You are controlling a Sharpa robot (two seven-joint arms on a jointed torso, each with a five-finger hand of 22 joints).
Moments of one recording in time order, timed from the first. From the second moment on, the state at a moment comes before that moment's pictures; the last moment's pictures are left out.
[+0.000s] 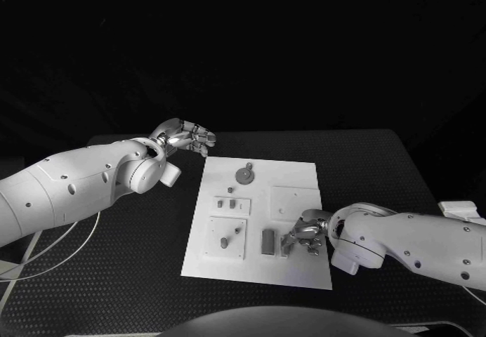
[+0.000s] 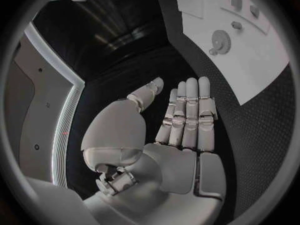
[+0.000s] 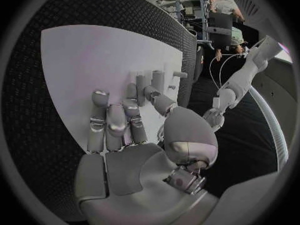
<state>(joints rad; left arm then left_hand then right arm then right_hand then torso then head) 1.23 -0.74 -0.10 1.21 -0.38 -0.20 0.19 1.06 -0.09 0.57 -0.22 0.06 0.88 0.18 0.28 0.49 1.17 0.12 0.07 0.34 1.00 0.04 0.70 0.54 0.04 1.03 -0.06 0.21 1.09 1.11 -0.83 -0.25 1.63 -0.83 -0.15 -0.50 0.83 0.03 0.71 -0.29 0.05 1.06 0.08 0.23 0.65 1.11 -0.01 1.28 1.03 1.27 -0.11 1.49 0.90 0.25 1.13 -0.02 0.89 1.31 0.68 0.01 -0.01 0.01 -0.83</state>
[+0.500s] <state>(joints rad) 1.23 -0.74 -0.10 1.21 -0.38 -0.20 0.19 1.06 -0.09 0.57 -0.22 0.06 0.88 0.18 0.28 0.49 1.17 0.12 0.07 0.34 1.00 0.04 0.70 0.54 0.03 1.03 -0.06 0.21 1.09 1.12 -0.82 -0.25 1.63 -0.83 -0.13 -0.51 0.83 0.00 0.72 -0.28 0.05 1.06 0.08 0.23 0.64 1.11 -0.01 1.27 1.03 1.27 -0.11 1.49 0.89 0.25 1.13 -0.02 0.89 1.31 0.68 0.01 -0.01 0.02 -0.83</state>
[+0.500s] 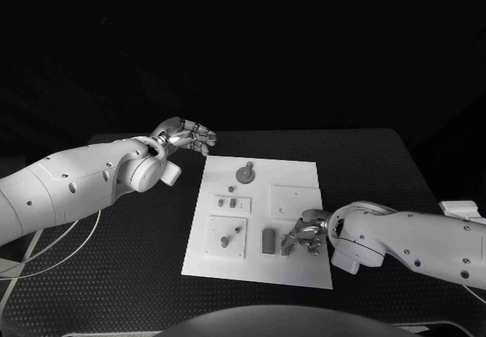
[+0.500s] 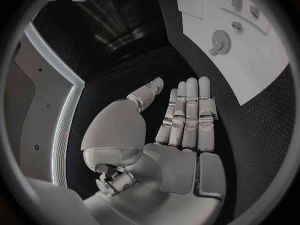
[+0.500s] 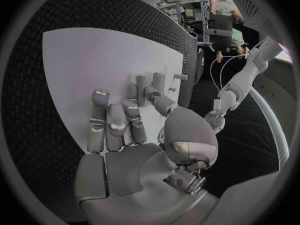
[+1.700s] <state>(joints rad) 1.23 -0.74 -0.10 1.21 -0.38 -0.20 0.19 1.06 -0.09 0.57 -0.21 0.06 0.88 0.18 0.29 0.49 1.17 0.12 0.07 0.34 1.00 0.04 0.69 0.54 0.03 1.03 -0.06 0.21 1.09 1.11 -0.81 -0.25 1.62 -0.84 -0.11 -0.52 0.79 -0.17 0.74 -0.18 0.05 1.04 0.07 0.19 0.62 1.09 0.01 1.26 1.03 1.25 -0.10 1.47 0.86 0.25 1.13 -0.02 0.88 1.31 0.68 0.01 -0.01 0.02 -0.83</state>
